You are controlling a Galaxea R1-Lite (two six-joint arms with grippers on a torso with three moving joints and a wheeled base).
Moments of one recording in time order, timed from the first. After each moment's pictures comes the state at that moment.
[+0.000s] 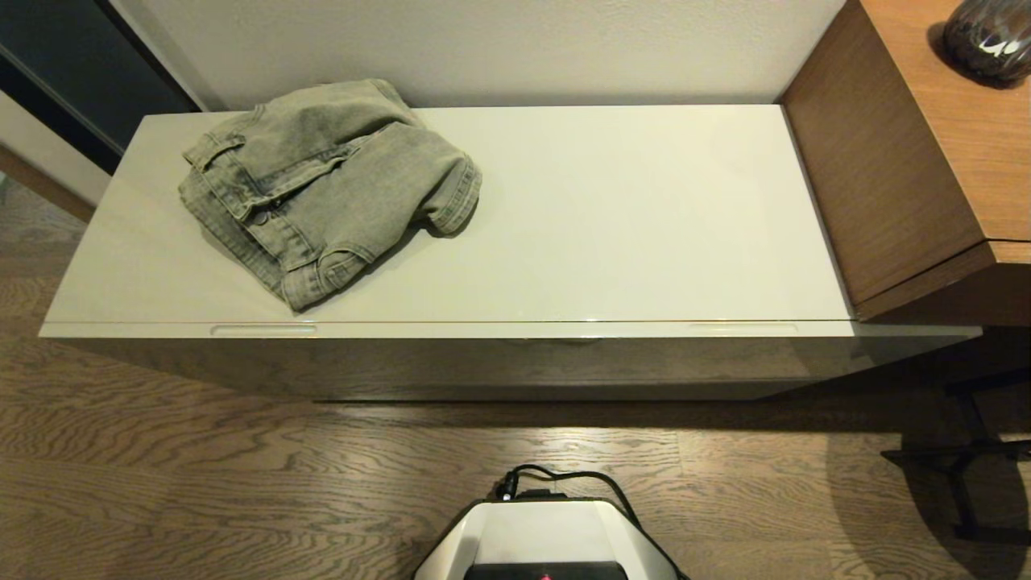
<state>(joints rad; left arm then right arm) 0.00 0.00 0.00 0.01 -0.01 0.10 -0.01 0.01 0.00 0.00 0.00 0.02</state>
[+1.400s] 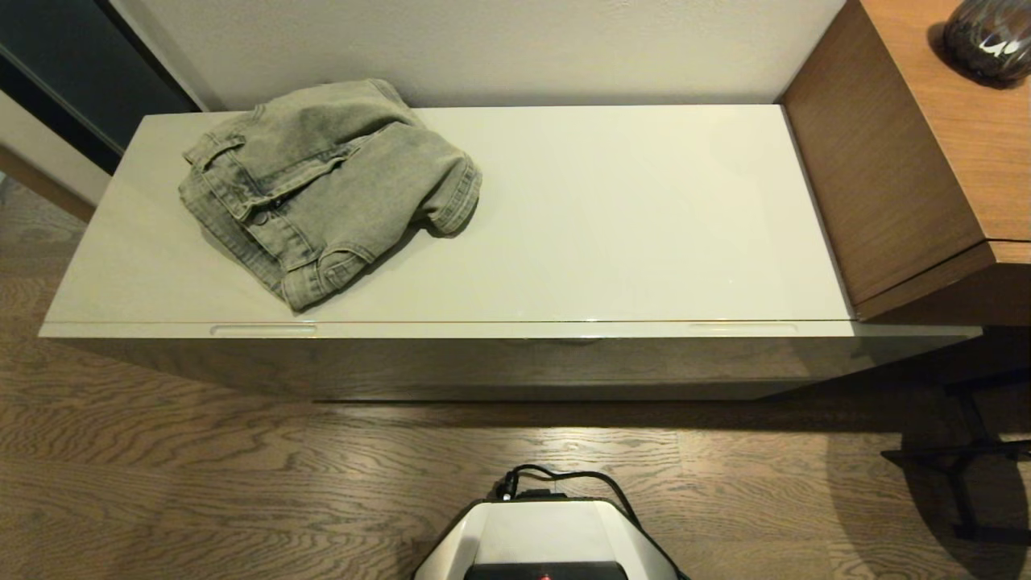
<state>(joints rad) 0.00 0.00 0.00 0.02 -0.01 0.10 -0.01 0.01 0.00 0.00 0.00 0.02</state>
